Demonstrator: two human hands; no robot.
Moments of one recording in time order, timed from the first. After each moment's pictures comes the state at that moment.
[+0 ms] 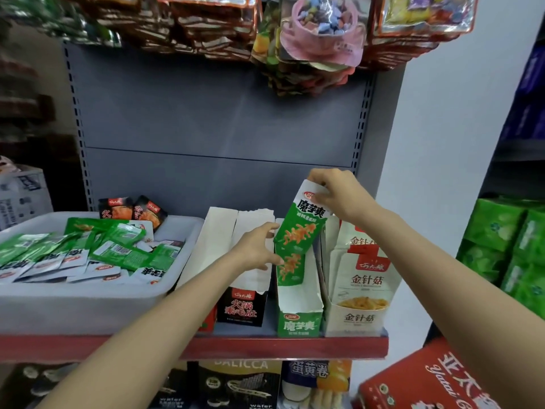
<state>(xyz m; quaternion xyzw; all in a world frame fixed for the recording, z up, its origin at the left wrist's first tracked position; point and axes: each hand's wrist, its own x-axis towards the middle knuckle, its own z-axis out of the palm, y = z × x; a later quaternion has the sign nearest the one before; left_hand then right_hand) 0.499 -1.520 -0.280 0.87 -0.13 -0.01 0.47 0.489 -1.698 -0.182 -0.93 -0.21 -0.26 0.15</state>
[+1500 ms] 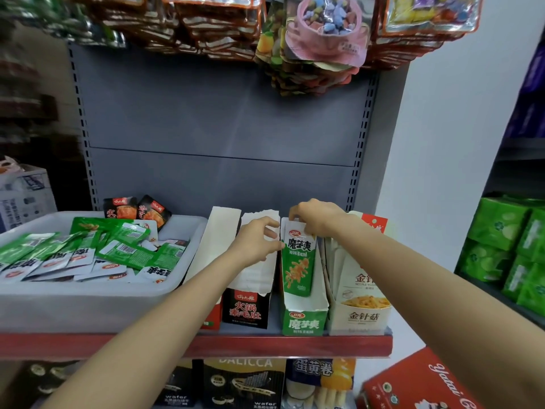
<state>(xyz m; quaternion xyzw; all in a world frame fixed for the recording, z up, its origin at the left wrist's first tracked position) 0.495 -1.513 -0.274 0.87 -0.13 0.07 0.47 0.530 -1.668 -0.219 -0.98 -0.16 -0.08 -0.09</state>
